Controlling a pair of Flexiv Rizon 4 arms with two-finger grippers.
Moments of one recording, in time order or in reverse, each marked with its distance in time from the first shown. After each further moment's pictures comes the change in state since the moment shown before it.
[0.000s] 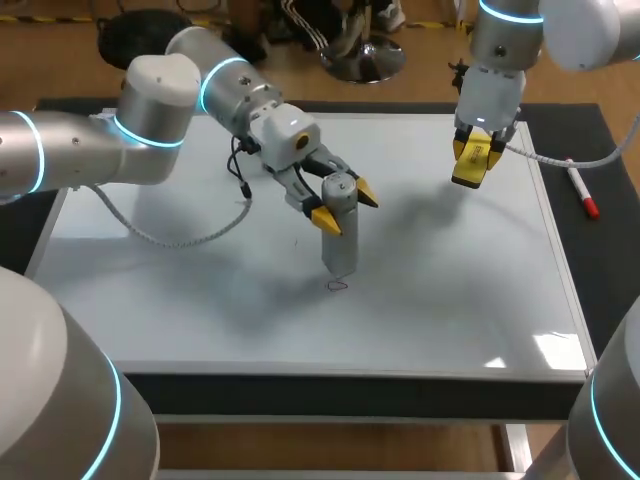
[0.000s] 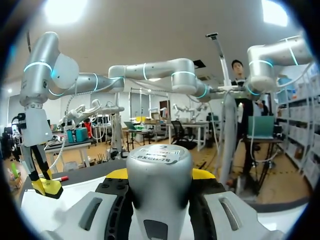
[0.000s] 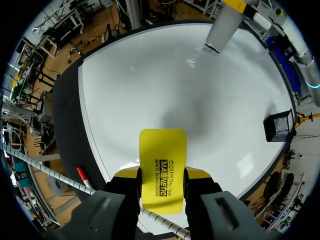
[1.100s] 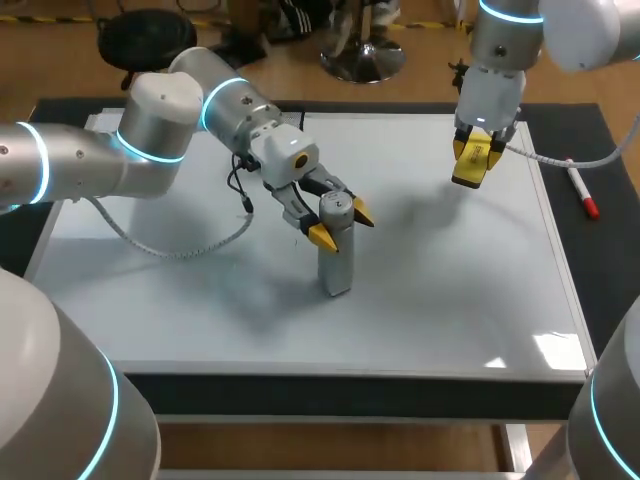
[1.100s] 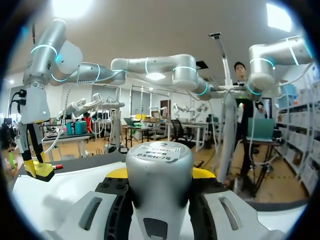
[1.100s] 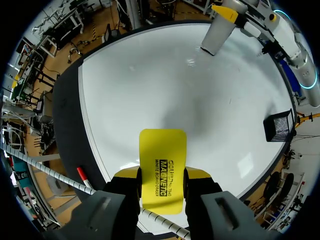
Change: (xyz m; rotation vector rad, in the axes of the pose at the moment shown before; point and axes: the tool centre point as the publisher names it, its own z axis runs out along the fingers) left arm 0.009 0.033 0.002 -0.017 0.002 -0.056; right arm 0.000 0.000 0.000 0.000 0.000 0.000
